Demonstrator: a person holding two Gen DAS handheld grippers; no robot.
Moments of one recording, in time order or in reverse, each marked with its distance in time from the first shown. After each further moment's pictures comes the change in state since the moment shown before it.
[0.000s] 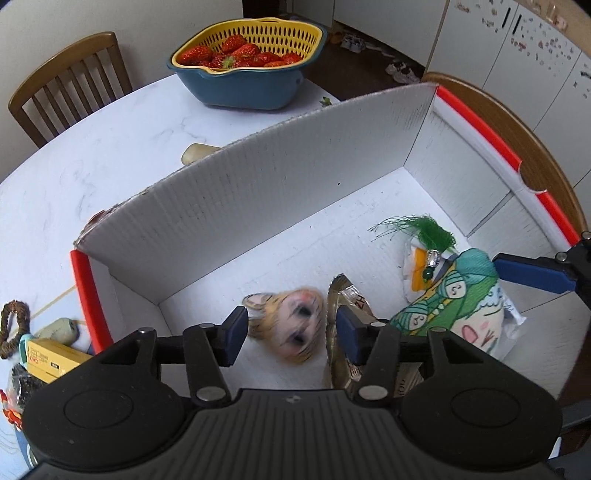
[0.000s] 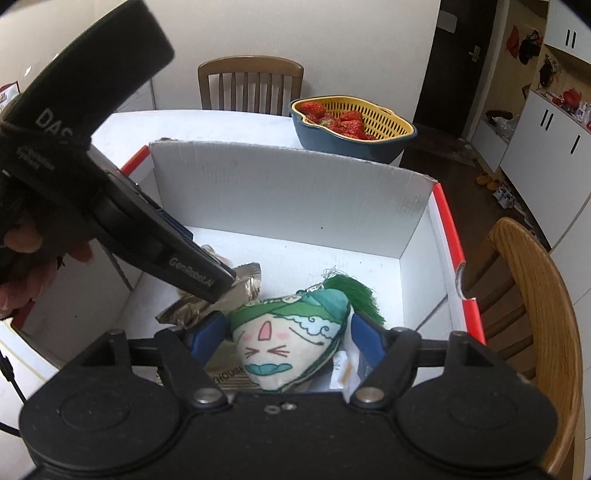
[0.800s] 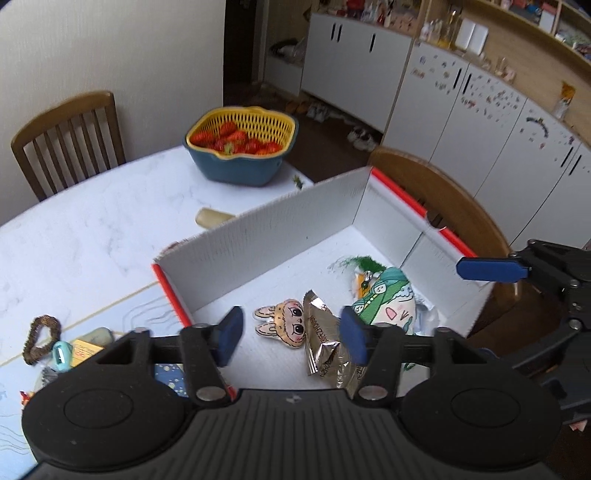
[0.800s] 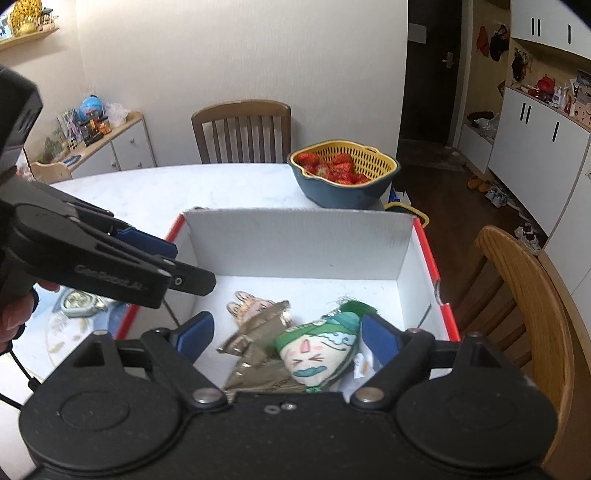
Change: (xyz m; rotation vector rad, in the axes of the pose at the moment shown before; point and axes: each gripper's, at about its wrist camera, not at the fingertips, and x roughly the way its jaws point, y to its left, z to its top) left arm -0.114 0.028 -0.044 0.025 -0.252 -0.124; right arm -0.073 0.018 0.014 0.132 -0.115 0.023
